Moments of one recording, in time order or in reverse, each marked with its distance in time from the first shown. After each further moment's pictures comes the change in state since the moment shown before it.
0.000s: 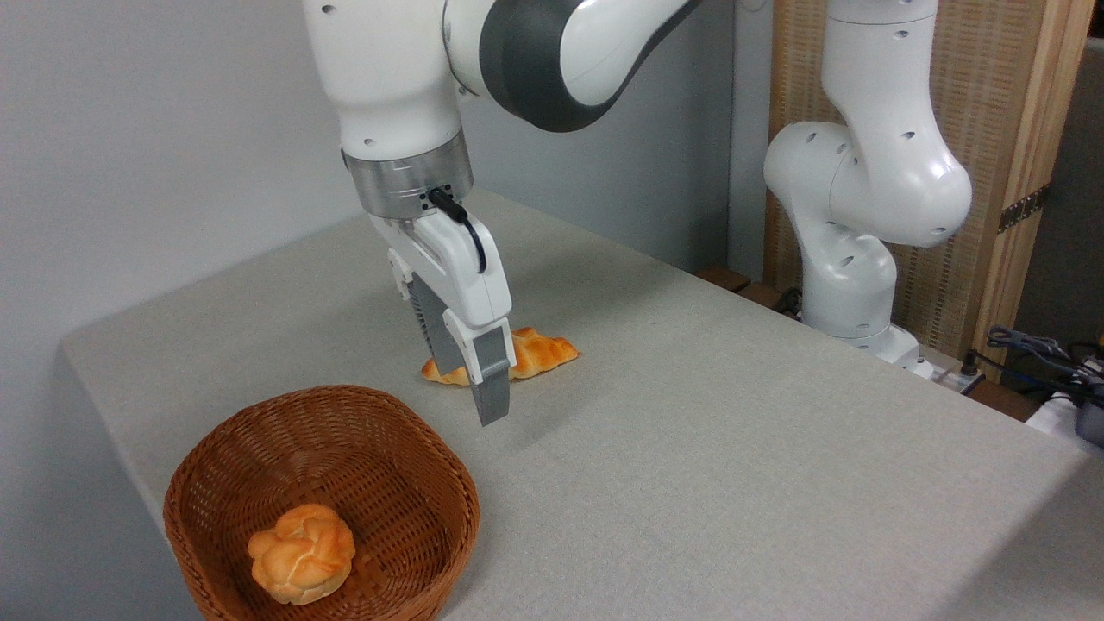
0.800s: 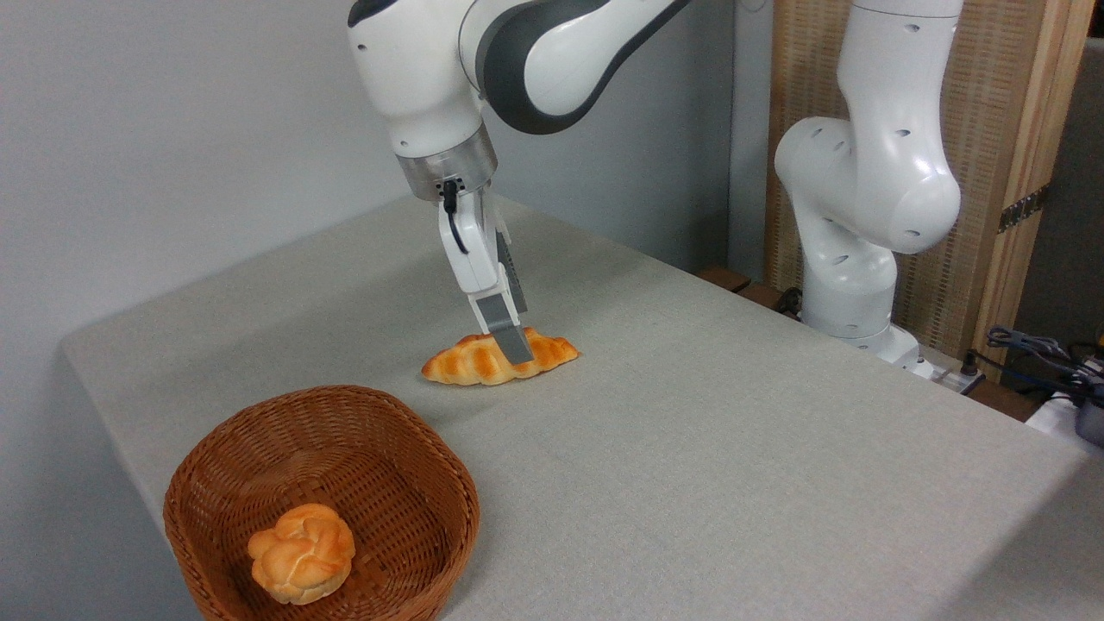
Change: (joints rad) arm -0.263 -0.150 0.002 -0.285 0.000 -0.004 0.188
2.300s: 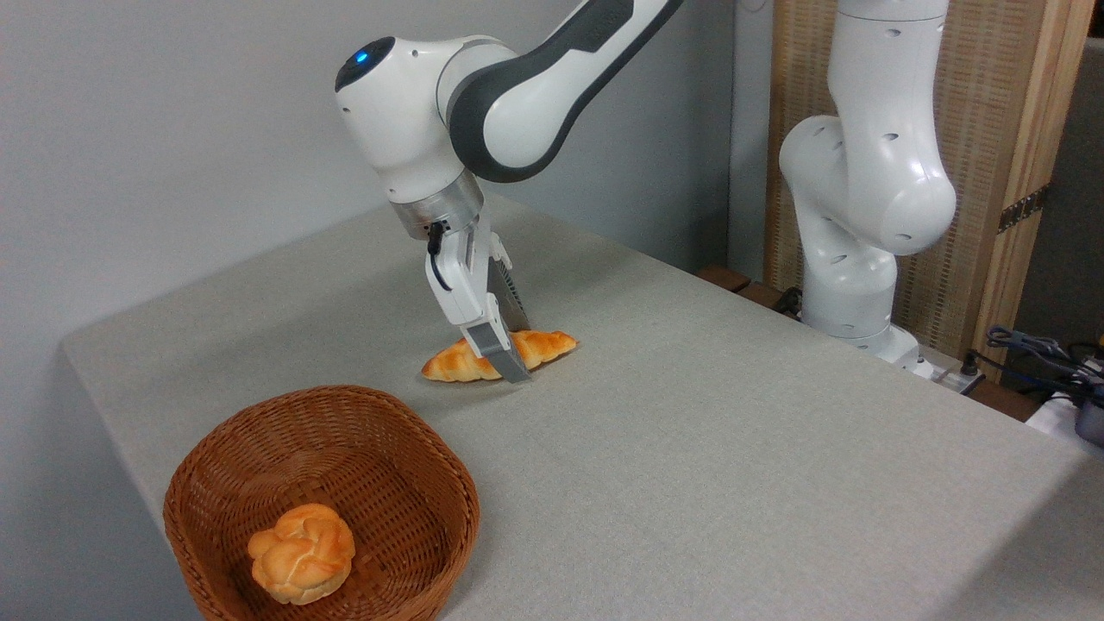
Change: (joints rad) arm -0.071 0.102 -0.001 -0.016 0.003 0.048 0.000
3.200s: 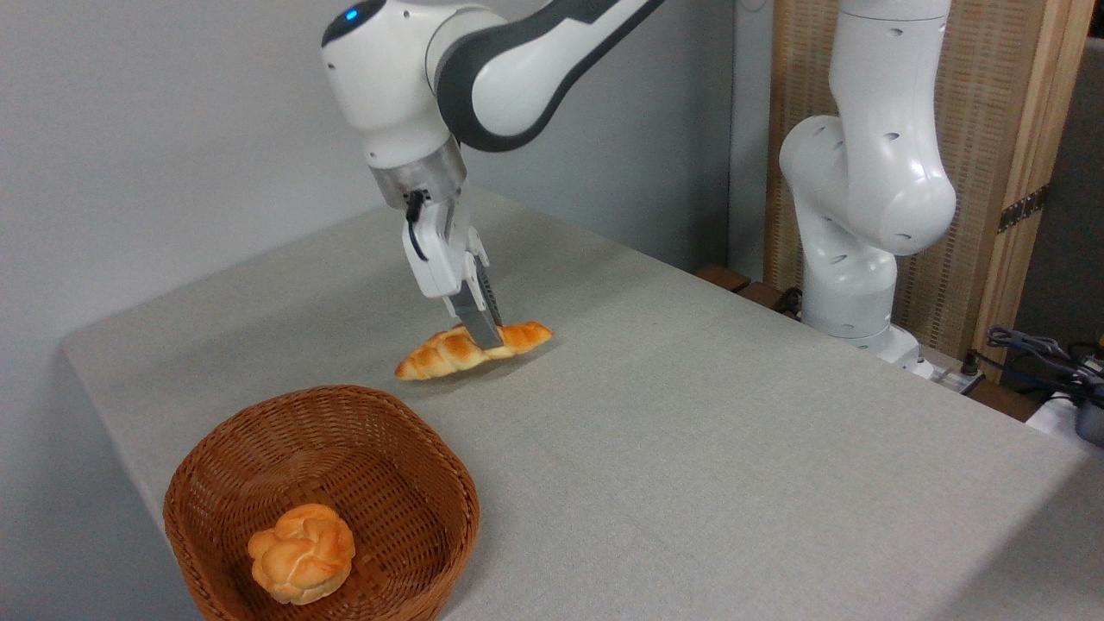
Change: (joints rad) arm -0.003 -0.016 0.000 0.075 0.000 -0.003 -0.005
